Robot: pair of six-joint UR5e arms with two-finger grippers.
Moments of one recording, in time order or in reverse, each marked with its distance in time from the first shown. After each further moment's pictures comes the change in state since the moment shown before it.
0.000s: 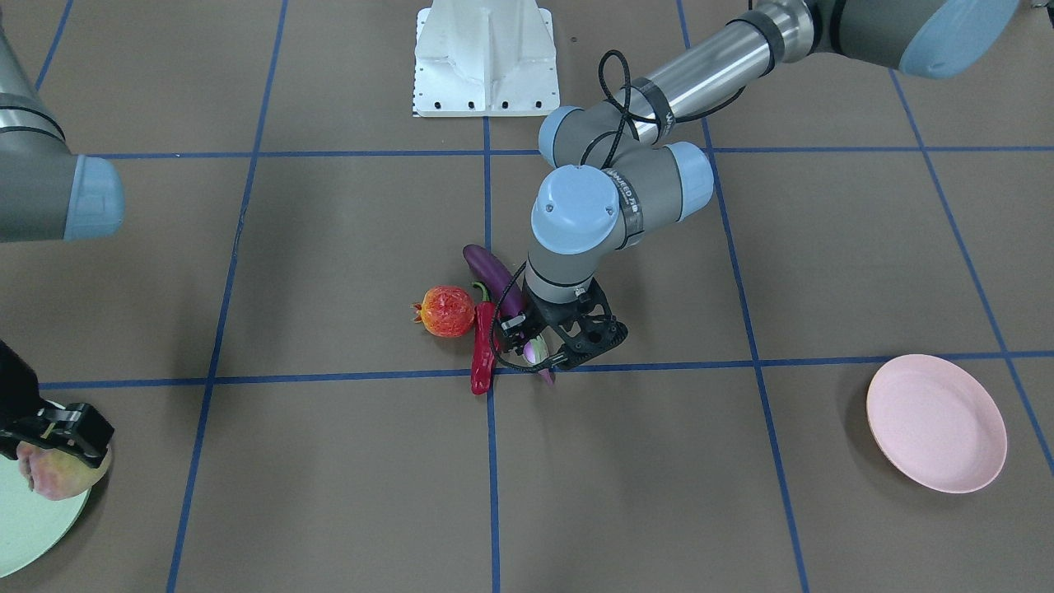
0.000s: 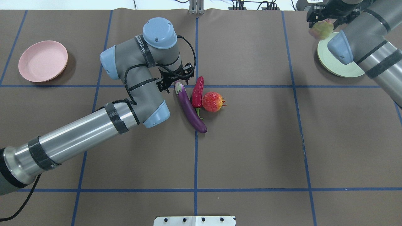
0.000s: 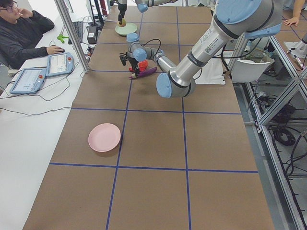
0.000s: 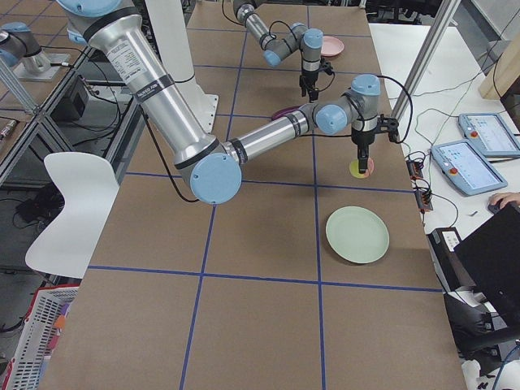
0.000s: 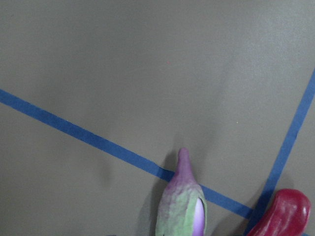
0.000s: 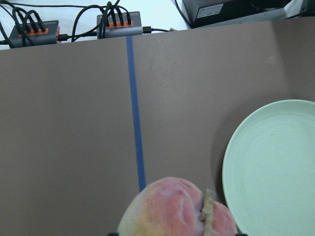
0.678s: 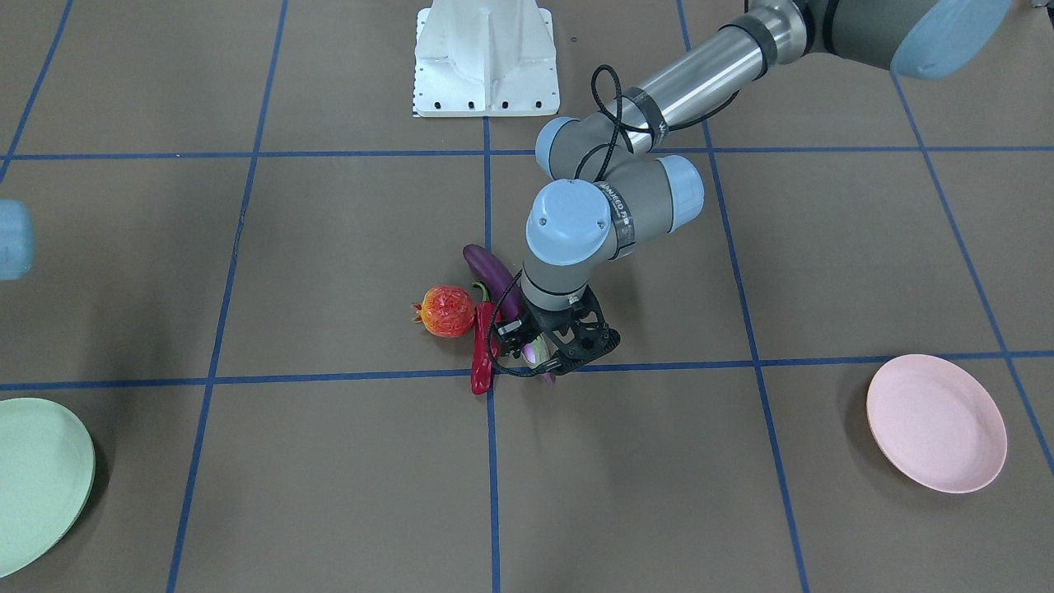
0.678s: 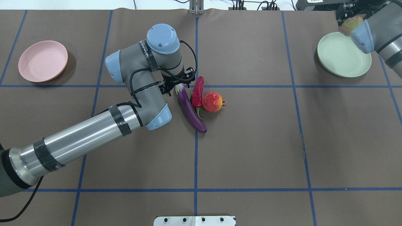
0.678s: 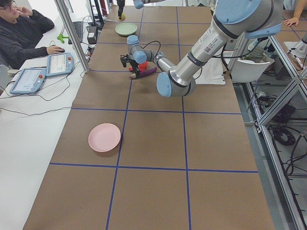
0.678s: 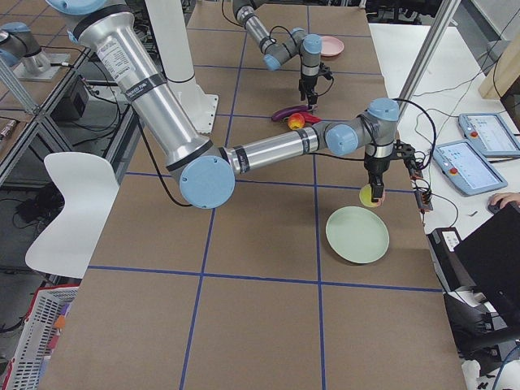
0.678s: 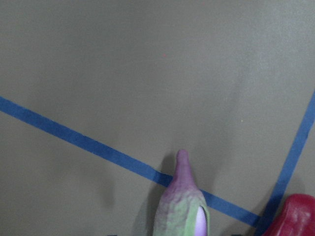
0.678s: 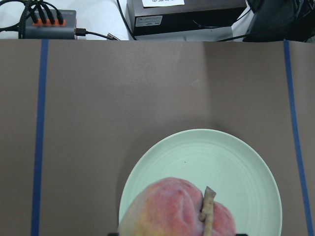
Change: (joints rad) left arm 0.018 -0.009 0.044 -0.028 0.001 0.002; right arm 0.085 -0.013 -0.137 0.028 -0.004 -0.212
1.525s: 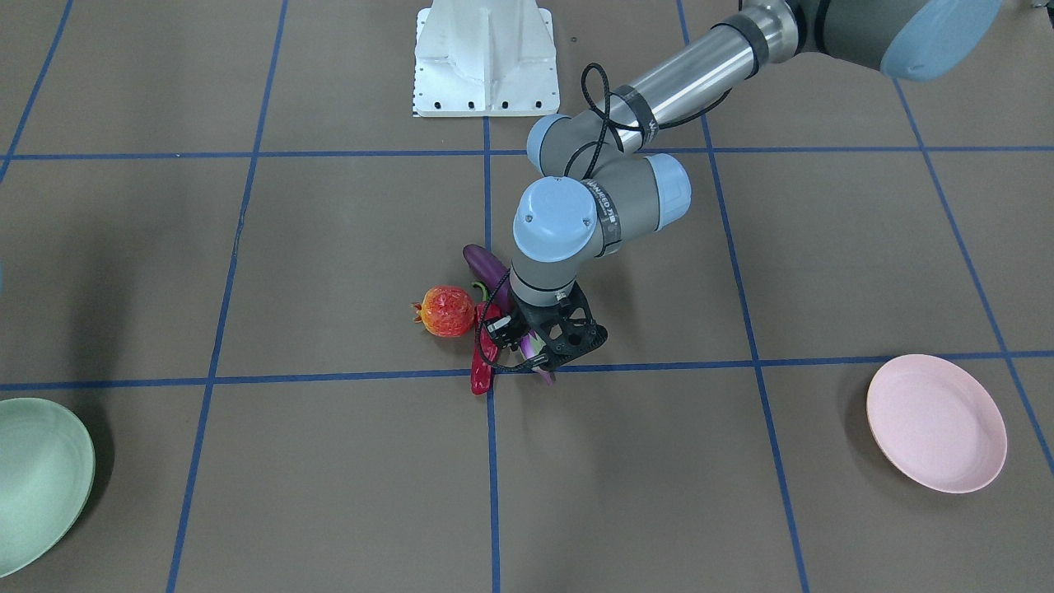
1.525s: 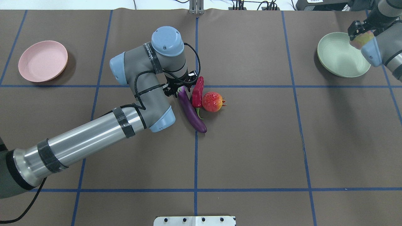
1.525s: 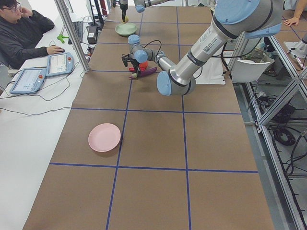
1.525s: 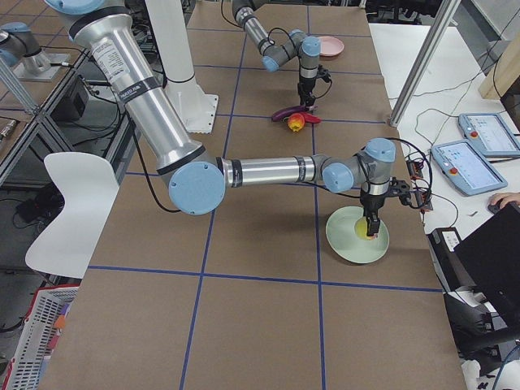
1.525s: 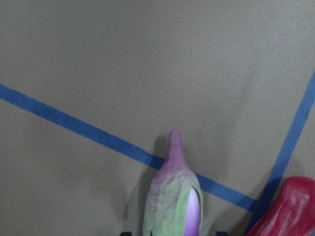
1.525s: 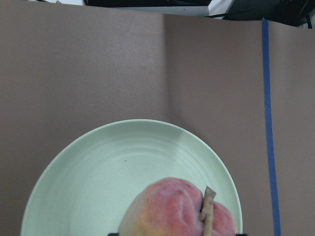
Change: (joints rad) left arm 0.011 -0.014 0.007 0.000 0.000 -0.004; right arm -0.003 -0.050 -0.149 0.149 -0.004 -0.059
